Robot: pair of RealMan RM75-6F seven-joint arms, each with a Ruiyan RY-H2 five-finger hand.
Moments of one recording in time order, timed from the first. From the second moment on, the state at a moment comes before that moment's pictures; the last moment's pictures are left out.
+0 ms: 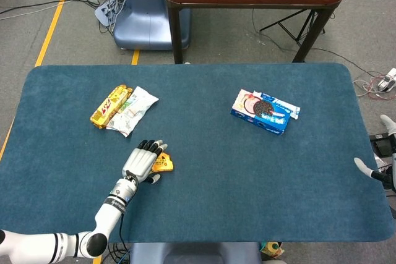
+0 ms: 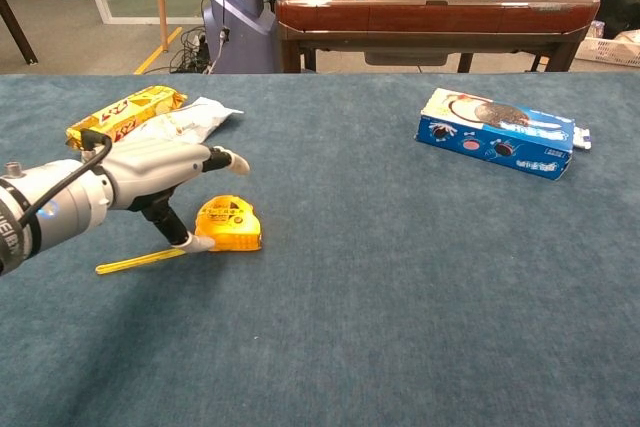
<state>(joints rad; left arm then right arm) -0.73 -1.62 -0.17 -1.65 0.84 1.03 0.76 0.10 -0.89 0.17 -1.90 -1.26 1.52 -0.07</state>
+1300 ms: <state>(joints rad) -0.83 -1.71 -0.16 -1.48 0.74 1.01 0.70 0.06 -0.90 0.18 -1.85 -1.23 1.50 -0.03</state>
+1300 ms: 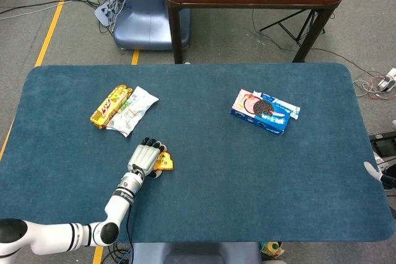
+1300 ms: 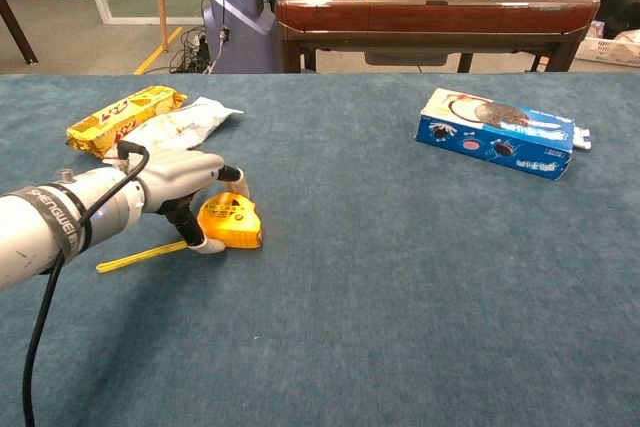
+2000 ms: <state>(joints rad) -0.81 -1.67 -0.21 -1.47 0.76 0.99 0.54 0.08 -0.89 0.19 -1.89 -1.27 1.49 -0.07</state>
